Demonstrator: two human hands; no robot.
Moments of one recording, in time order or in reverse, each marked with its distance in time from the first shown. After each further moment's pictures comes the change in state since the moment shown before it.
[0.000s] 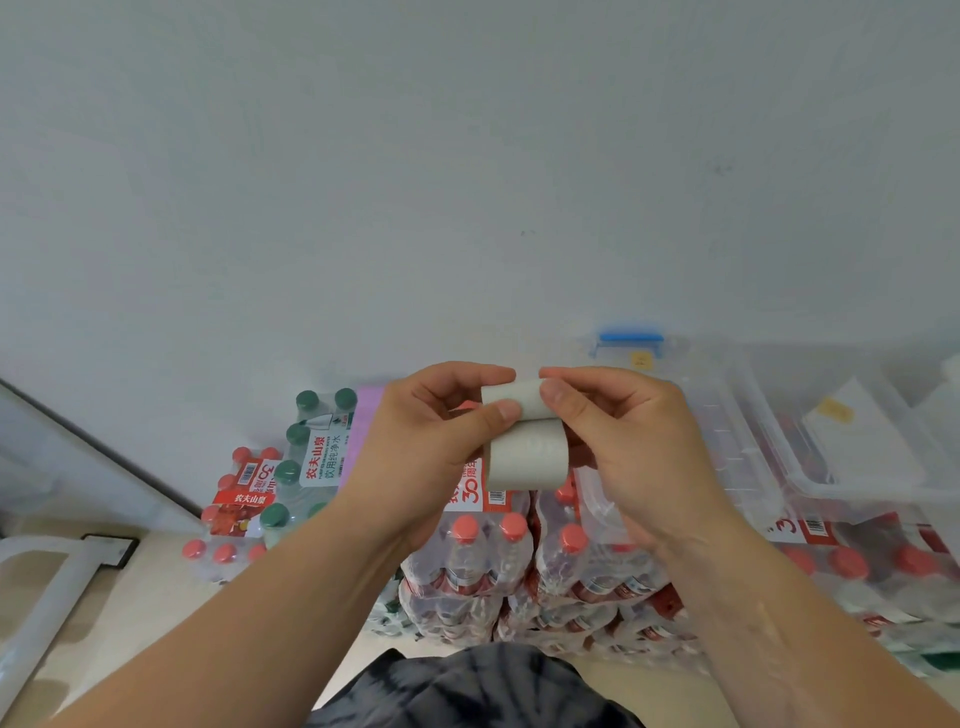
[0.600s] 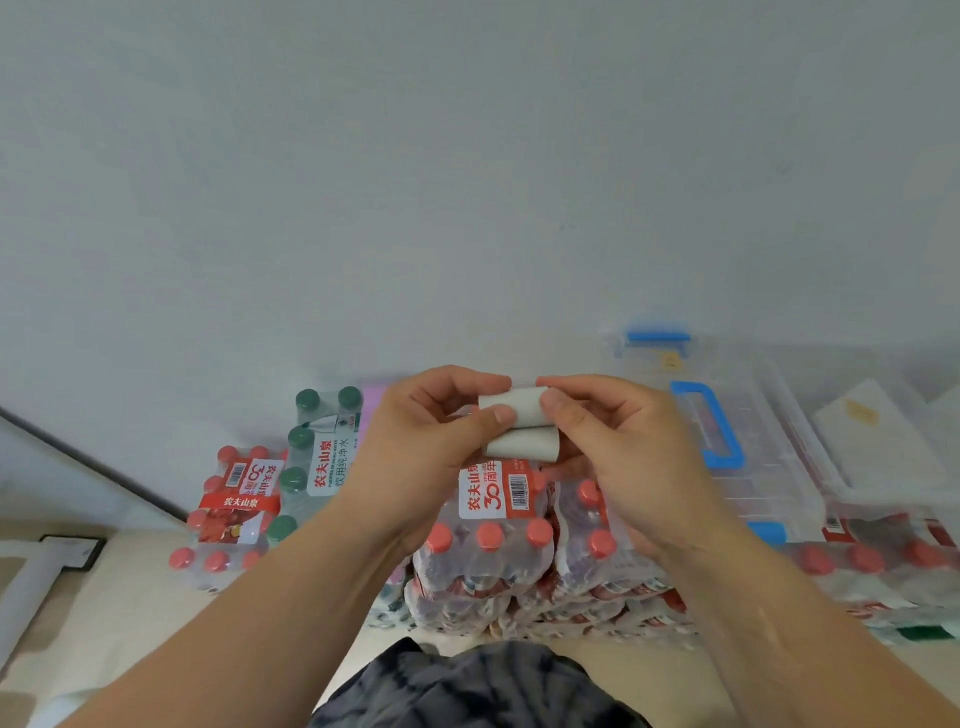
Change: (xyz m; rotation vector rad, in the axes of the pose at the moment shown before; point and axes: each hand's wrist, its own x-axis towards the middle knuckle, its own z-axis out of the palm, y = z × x) left_hand 0.027 -0.003 -0.054 -0.024 -0.017 -0.093; right_hand 0.012 0.008 0.043 -0.084 -0.018 0.085
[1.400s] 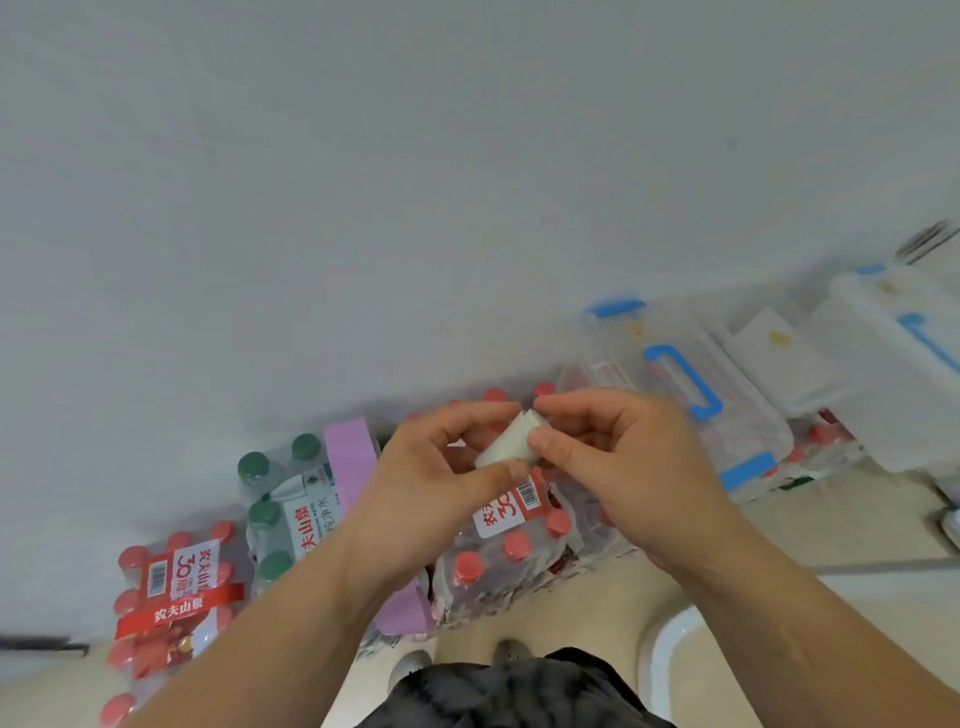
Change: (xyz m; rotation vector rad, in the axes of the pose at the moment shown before) left_hand 0.053 0.004 -0.075 0.219 -0.486 -0.100; right_hand 0.001 0.000 0.073 -0.219 0.311 0.046
